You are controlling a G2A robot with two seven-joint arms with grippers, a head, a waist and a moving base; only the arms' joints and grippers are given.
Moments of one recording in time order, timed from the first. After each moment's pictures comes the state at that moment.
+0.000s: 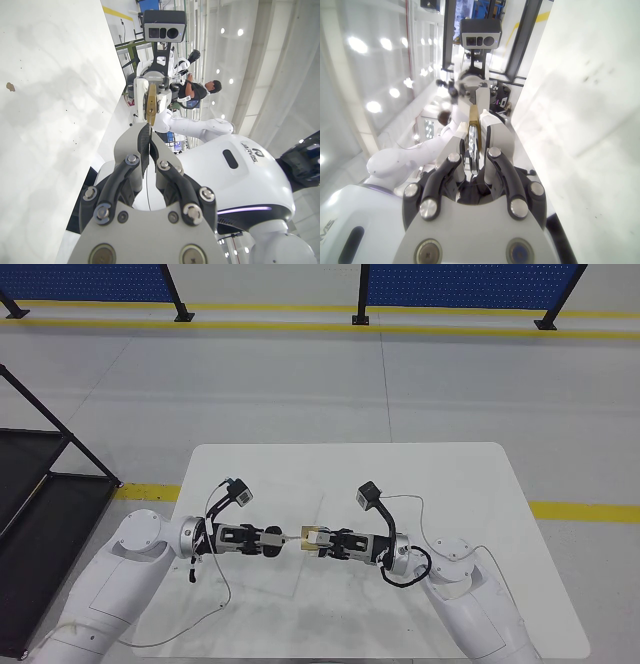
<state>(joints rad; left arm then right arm) 1.43 -0.87 -1.36 -1.57 -0.63 -0.24 -1.34 -1.30 -1.28 1.03 -1.63 0.25 -0.10 0.96</state>
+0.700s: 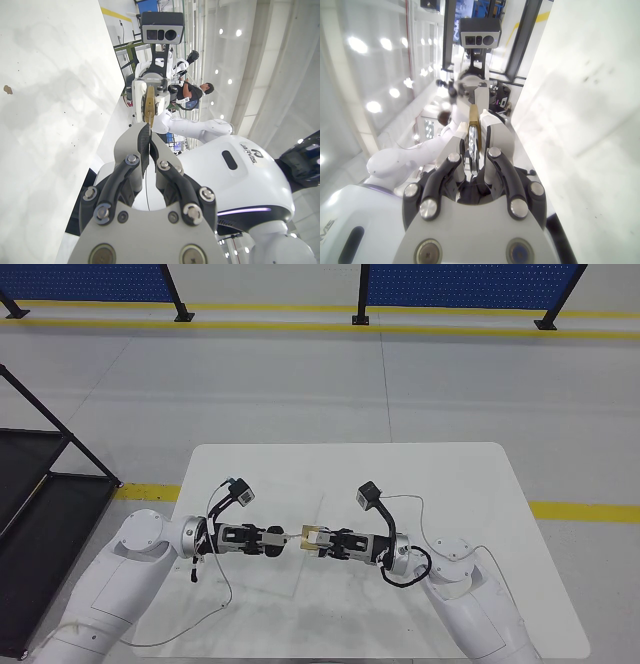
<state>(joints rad) 1.43 -0.88 -1.35 -1.57 -0.64 -0.24 -1.34 -1.30 -1.28 1.03 -1.63 0.25 -0.10 0.96</state>
